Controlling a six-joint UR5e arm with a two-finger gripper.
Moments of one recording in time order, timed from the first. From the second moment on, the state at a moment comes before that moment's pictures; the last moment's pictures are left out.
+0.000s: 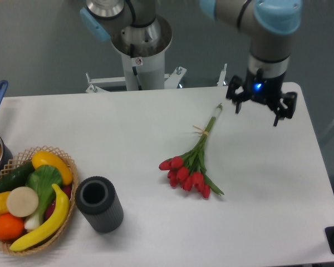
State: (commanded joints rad) arm 2.81 -1.75 -1.42 -1.44 1.53 1.37
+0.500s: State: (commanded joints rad) arm 2.93 -1.73 -1.31 -1.59 1.52 1.52
